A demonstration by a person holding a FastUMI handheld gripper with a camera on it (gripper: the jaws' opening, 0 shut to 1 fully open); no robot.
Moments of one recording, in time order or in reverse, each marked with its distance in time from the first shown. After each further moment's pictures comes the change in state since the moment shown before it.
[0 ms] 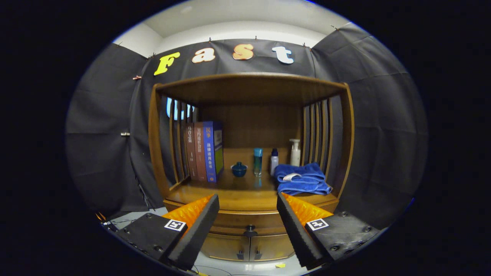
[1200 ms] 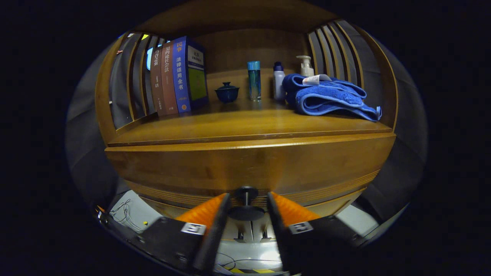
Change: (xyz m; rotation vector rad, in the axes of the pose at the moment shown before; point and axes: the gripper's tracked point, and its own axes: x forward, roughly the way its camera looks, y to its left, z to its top) arm 0.123 -0.014 -0.204 0.042 0.347 0.001
